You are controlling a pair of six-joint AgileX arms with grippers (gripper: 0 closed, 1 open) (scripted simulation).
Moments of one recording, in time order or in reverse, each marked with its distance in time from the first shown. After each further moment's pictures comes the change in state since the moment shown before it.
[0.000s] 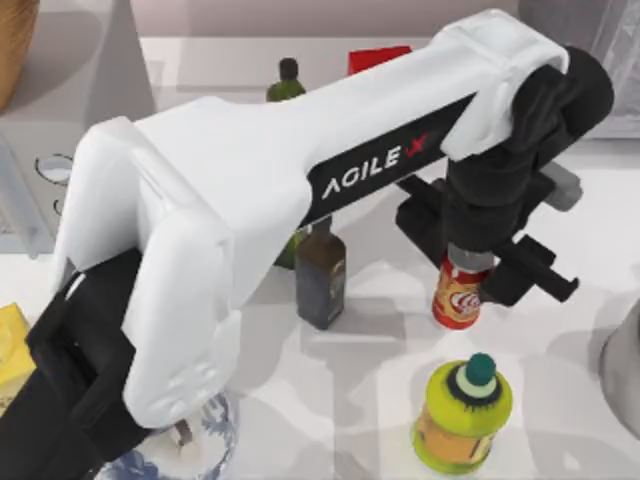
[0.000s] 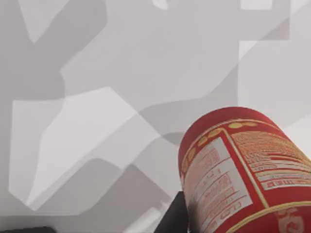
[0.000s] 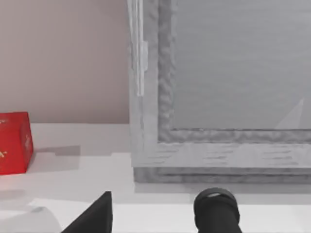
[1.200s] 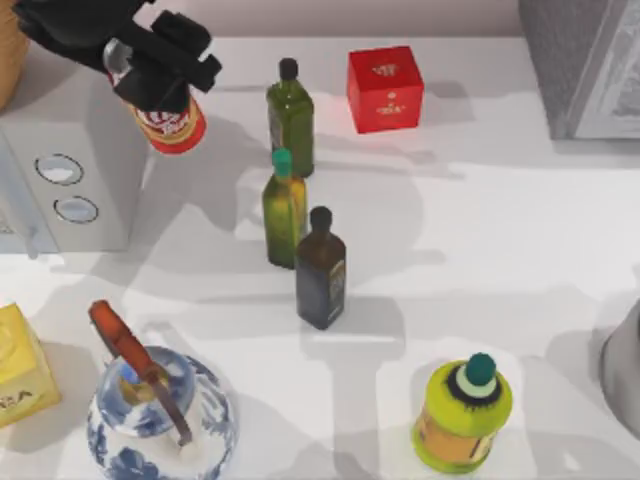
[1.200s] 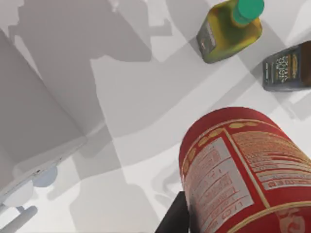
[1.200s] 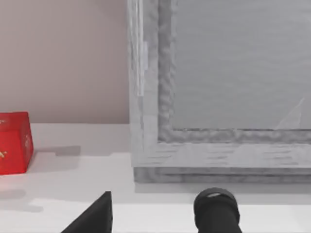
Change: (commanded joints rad) left arm 0.519 -0.741 -0.399 -0.096 0.088 0.384; right arm 0.000 0.000 0.000 0.000 0.000 0.000
